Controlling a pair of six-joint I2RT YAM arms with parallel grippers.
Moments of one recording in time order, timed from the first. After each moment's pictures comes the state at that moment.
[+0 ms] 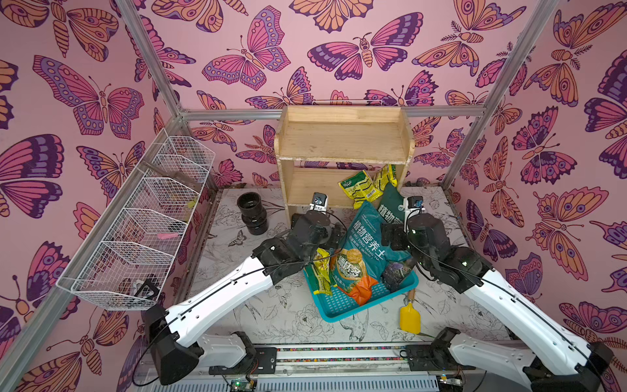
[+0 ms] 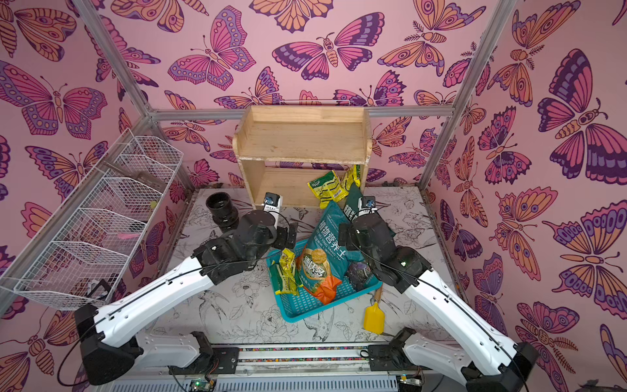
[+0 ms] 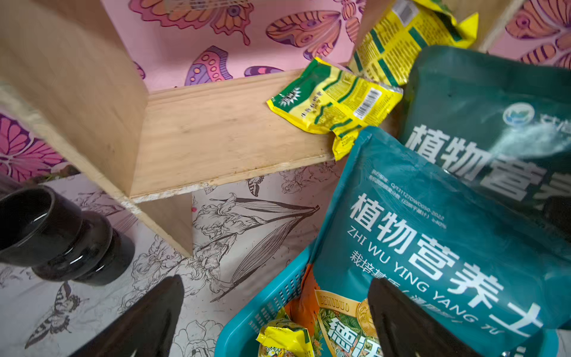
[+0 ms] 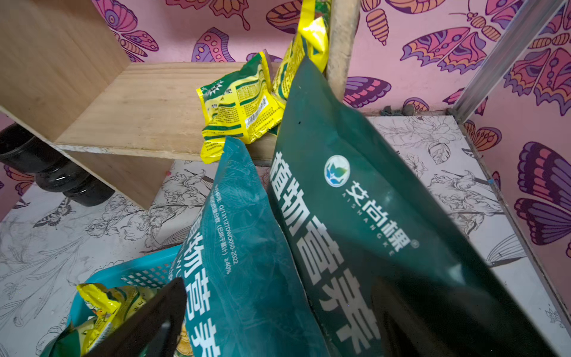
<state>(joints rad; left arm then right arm) -0.88 1.32 1.31 -0.51 -0.45 -0.23 0.72 1.05 1.13 -0.64 0.44 0.37</state>
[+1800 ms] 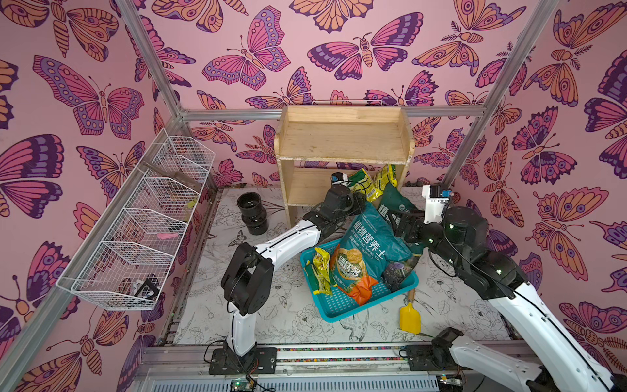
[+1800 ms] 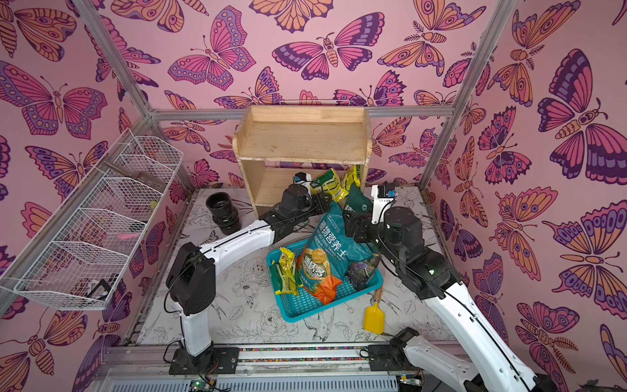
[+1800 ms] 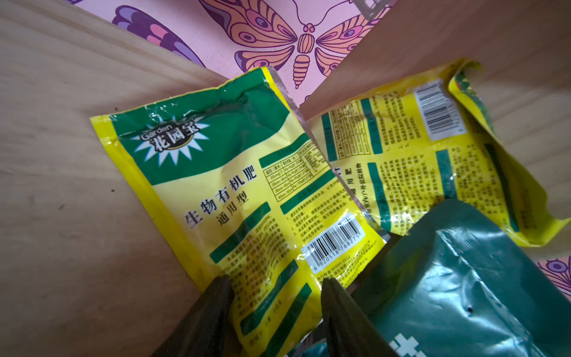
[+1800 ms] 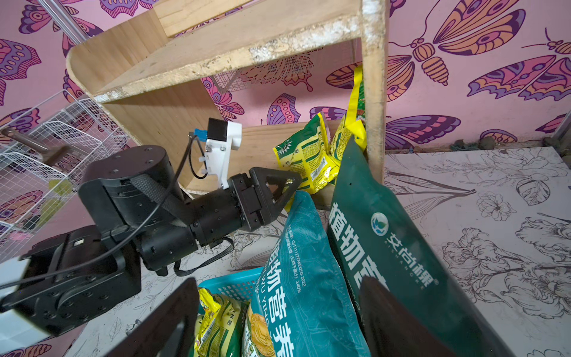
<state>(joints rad) -0.71 1.93 1.58 0.02 -0.02 -0.72 0.62 0.94 1.21 -0.57 0.13 0.39</state>
